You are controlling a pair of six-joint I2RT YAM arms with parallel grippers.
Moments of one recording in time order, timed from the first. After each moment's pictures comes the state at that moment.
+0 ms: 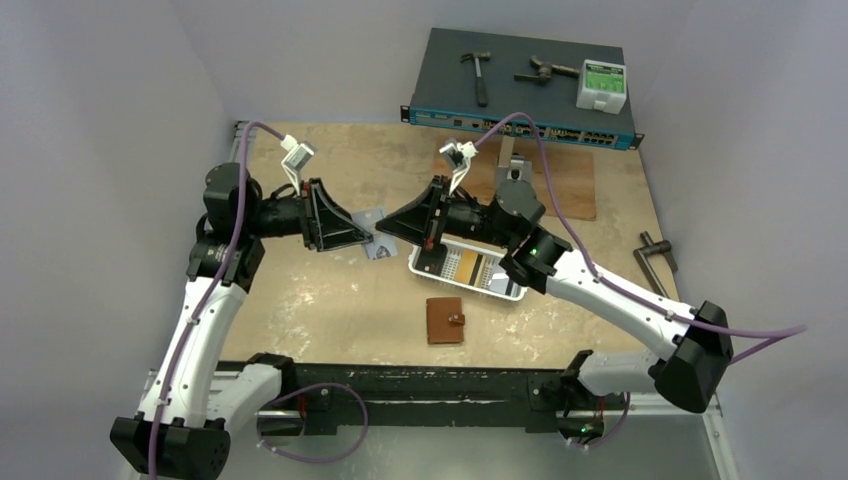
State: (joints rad) left arm -0.13 0.95 1.03 -0.21 1.24 -0.63; right arm 0.85 1.28 1.08 0.39 -0.49 0.72
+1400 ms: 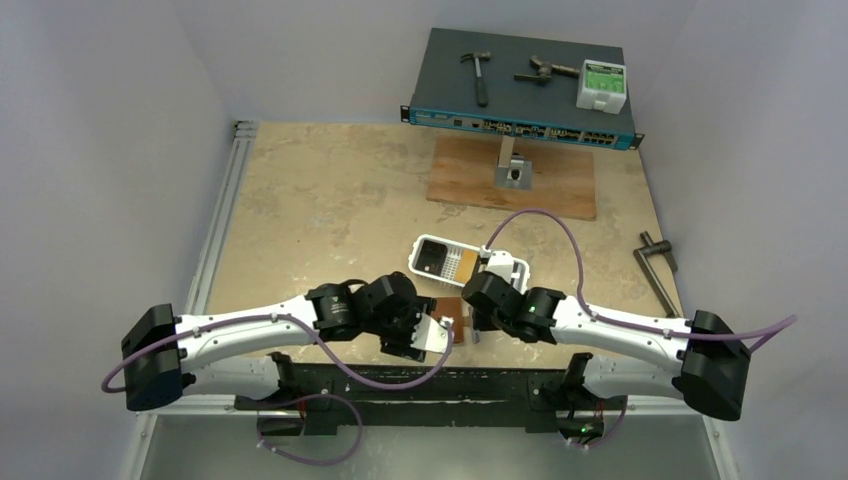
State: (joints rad) left arm -1.16 1.15 0.76 -0.47 0.18 0.63; right arm 1.06 1.13 0.66 -0.53 0.40 0.90
